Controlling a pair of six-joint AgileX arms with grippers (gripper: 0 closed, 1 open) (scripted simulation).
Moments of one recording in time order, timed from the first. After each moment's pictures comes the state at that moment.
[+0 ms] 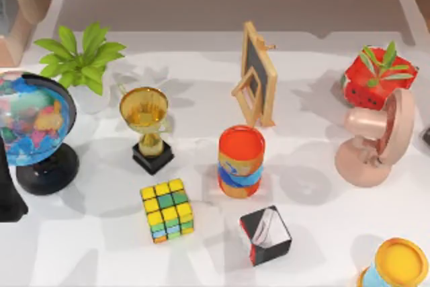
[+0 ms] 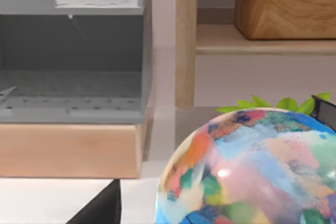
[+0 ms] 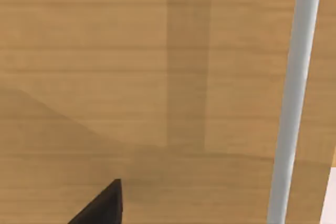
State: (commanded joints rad) left arm 0.00 0.00 0.00 0.00 0.00 0.00; right arm -0.69 2.06 0.51 1.56 -0.66 -1.55
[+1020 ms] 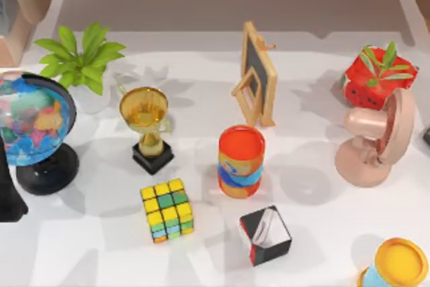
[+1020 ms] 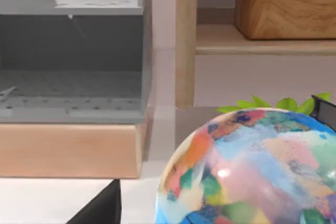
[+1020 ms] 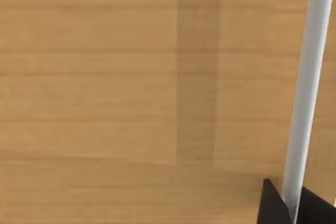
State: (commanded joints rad) left arm 0.00 0.00 0.00 0.00 0.00 0.00; right arm -0.69 2.06 0.51 1.56 -0.66 -1.55
